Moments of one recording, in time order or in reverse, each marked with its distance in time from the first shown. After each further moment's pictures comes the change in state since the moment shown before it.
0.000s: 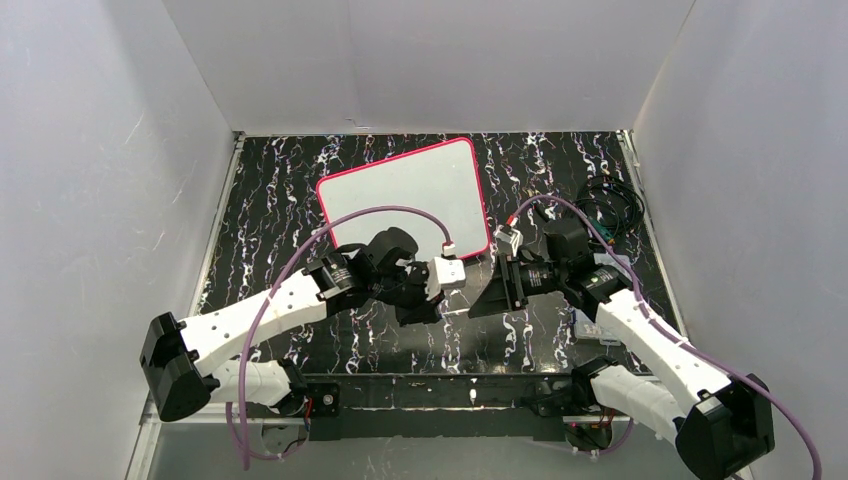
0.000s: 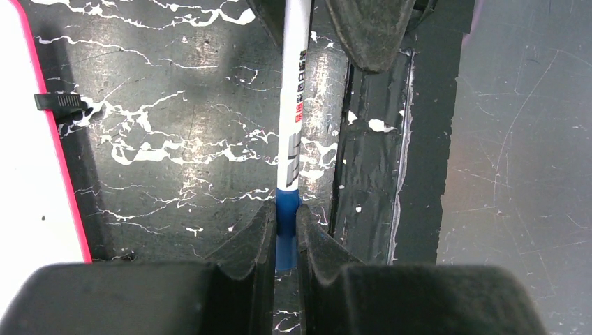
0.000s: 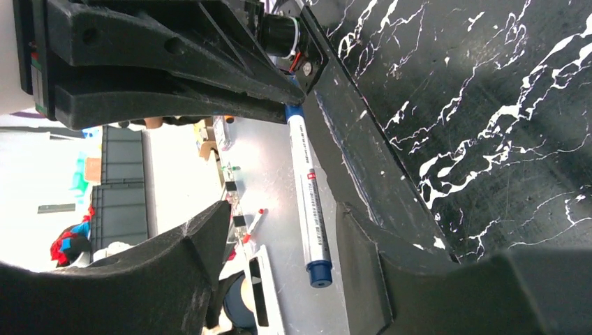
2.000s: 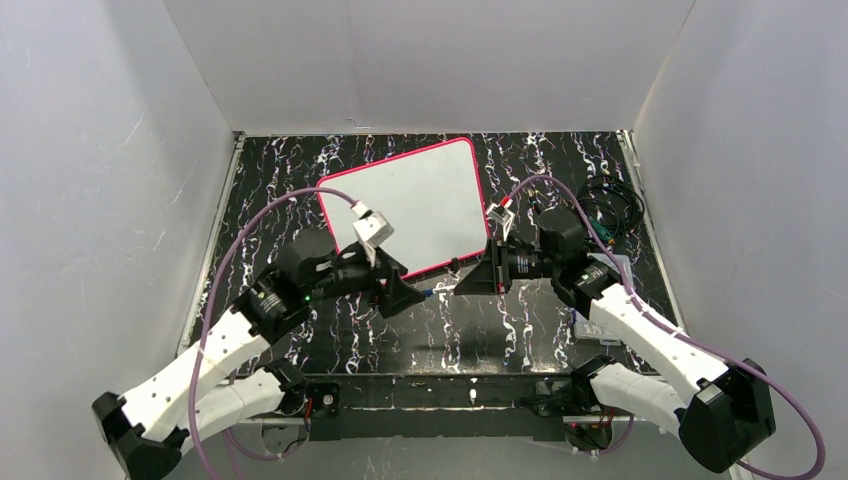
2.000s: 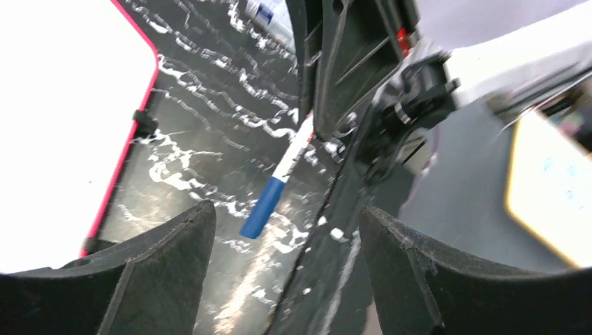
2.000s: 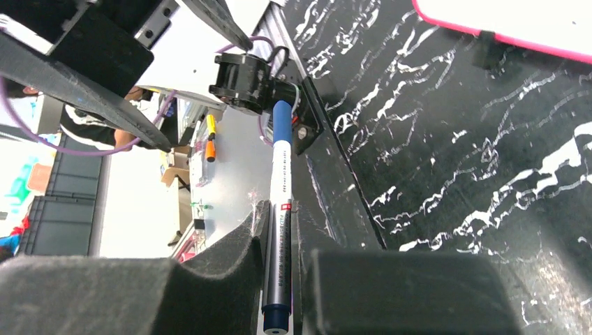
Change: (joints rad) left arm 0.208 -0.338 -0.141 0.214 -0.005 -0.396; right arm 0.097 0.052 0.026 0.301 0.137 0.078
